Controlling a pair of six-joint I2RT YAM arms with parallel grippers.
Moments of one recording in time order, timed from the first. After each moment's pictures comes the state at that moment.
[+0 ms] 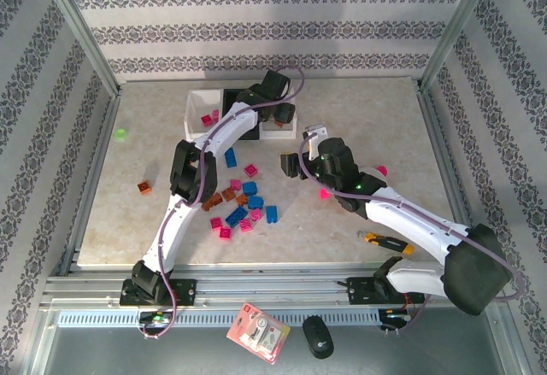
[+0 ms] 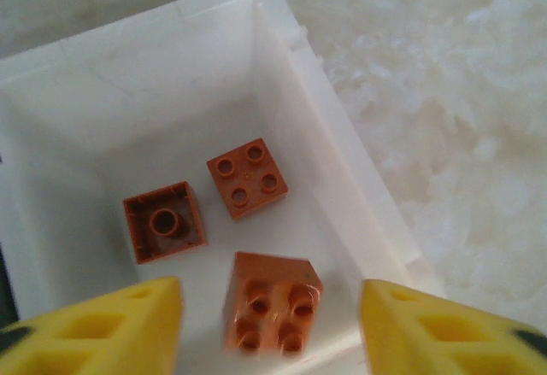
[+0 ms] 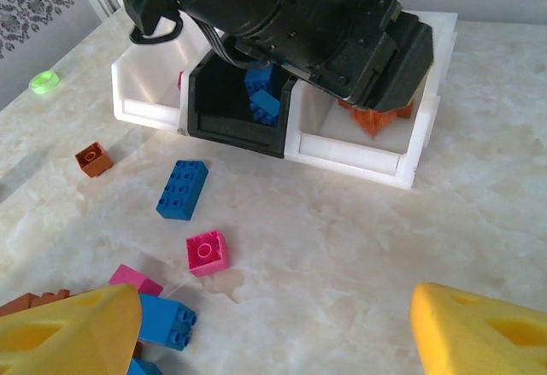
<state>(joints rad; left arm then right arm) -0.50 2.50 2.38 -0.72 -0.07 -0.14 0.64 1.23 0.78 -0.01 0.06 0.29</state>
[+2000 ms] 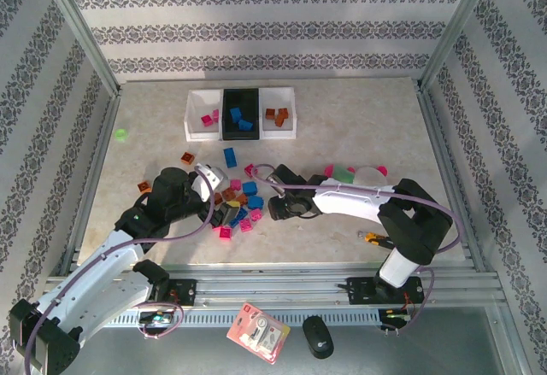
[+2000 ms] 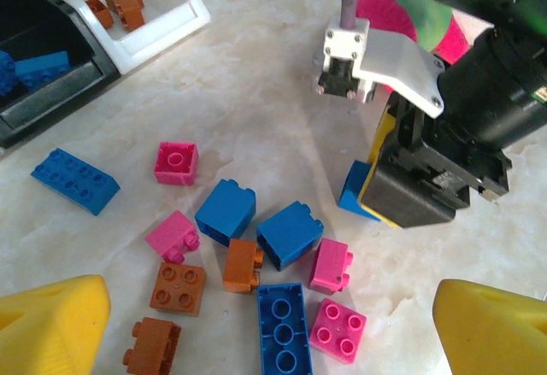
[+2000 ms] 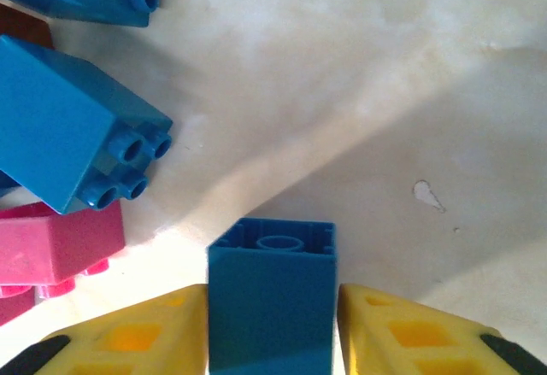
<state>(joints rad) -0.50 0.78 0.58 -0.39 0.26 0.14 0.86 1.66 0.94 -0.45 0.01 0.55</state>
